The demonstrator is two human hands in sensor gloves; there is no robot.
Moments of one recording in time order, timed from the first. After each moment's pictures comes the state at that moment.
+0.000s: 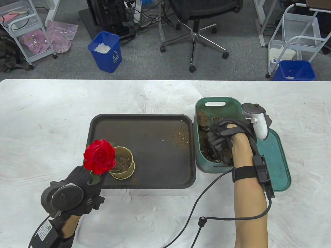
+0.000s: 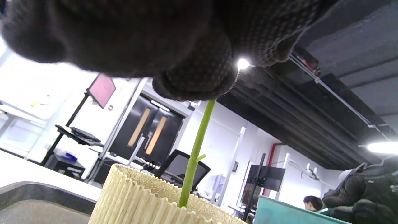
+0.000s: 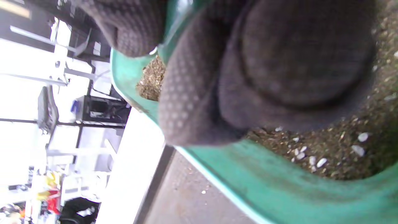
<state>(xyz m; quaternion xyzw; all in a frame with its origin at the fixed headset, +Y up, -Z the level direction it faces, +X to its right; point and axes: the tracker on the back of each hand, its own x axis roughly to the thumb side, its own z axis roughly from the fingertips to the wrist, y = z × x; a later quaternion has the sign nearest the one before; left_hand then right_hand) -0.283 -0.654 -0.175 0.25 -0.14 0.24 0.93 0.209 -0.648 -0.340 -0.24 0.28 0.74 0.55</state>
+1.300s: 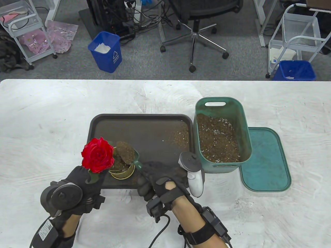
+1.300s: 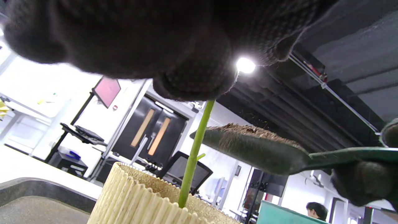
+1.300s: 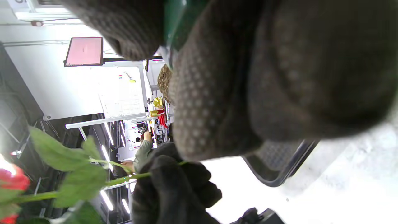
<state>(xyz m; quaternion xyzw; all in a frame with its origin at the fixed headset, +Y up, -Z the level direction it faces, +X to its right) -0.284 -0.655 -0.176 0.25 -0.12 0.26 0.92 0.001 -0.684 -0.208 -0.01 0.27 0.67 0.69</state>
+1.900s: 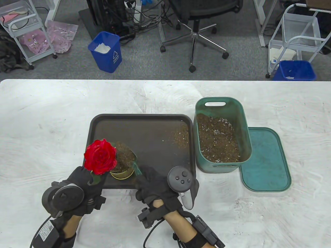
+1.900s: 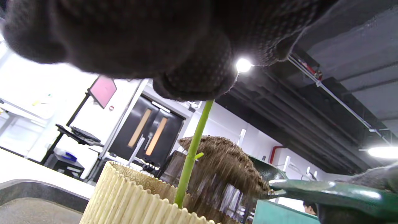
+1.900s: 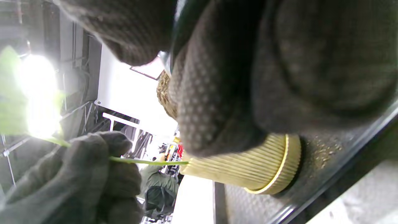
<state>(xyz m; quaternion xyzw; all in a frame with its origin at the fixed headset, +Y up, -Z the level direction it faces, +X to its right) -0.282 -0.655 -0.175 0.25 -0.13 0.26 0.92 -0.013 -0.700 -0.187 0.07 0.07 0.81 0.58</state>
